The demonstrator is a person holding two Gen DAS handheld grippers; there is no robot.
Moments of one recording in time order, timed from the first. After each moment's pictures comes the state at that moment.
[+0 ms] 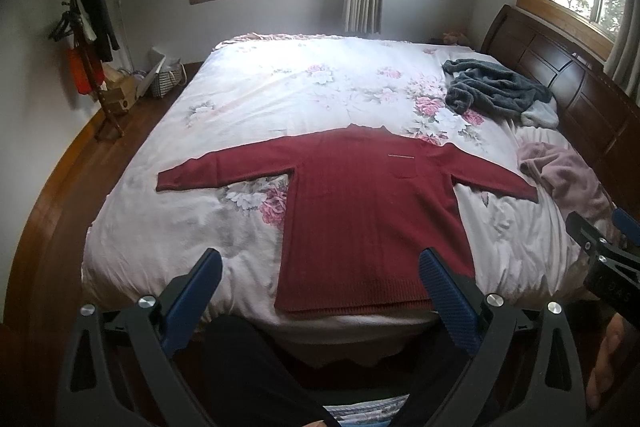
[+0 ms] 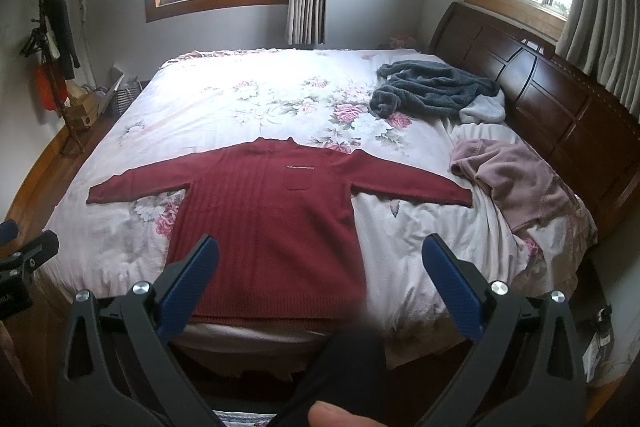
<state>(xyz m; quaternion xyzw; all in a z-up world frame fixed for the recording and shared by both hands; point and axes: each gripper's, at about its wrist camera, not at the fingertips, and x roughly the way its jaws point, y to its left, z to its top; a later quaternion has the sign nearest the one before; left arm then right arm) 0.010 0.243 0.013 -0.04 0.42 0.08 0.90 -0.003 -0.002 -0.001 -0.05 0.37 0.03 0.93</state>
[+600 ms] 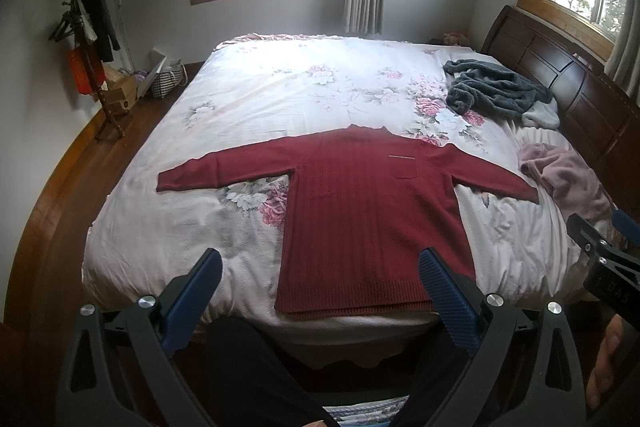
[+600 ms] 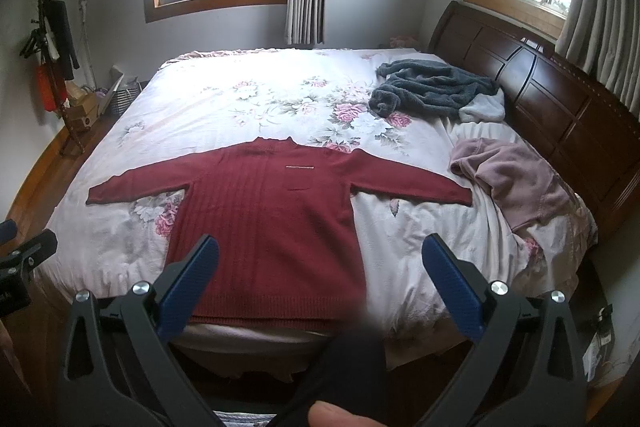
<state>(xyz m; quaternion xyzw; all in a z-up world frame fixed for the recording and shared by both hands) 0.009 0.243 0.014 -0.04 0.42 0.08 0.90 -0.003 -0.002 -0.002 -0.05 0.37 0.03 0.93</state>
